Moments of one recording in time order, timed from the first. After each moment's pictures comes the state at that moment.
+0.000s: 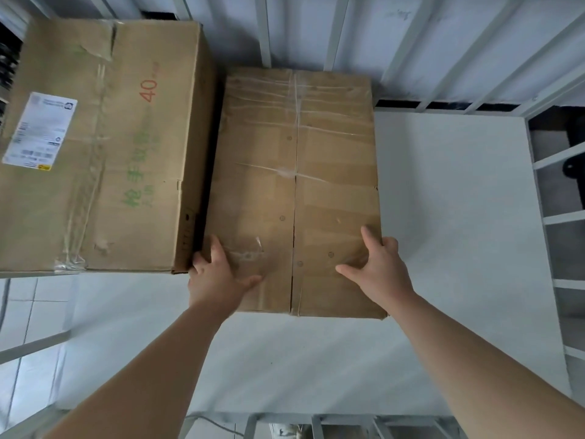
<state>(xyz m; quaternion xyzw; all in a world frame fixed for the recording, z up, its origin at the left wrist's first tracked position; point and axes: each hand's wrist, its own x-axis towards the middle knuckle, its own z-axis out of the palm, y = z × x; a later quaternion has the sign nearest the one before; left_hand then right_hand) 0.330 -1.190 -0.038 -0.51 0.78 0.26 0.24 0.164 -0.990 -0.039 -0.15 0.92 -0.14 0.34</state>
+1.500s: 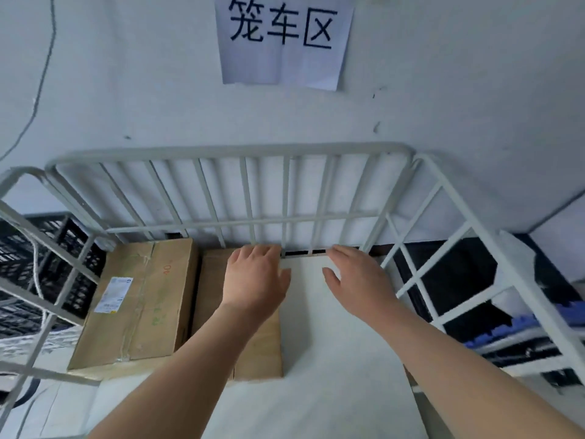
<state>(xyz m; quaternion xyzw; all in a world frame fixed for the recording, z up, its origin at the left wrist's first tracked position) 0.223 -1.007 0.475 -0.19 0.98 0.09 -0.06 0.120 -0.847 0.456 -0.38 0.91 -0.16 -0.02</state>
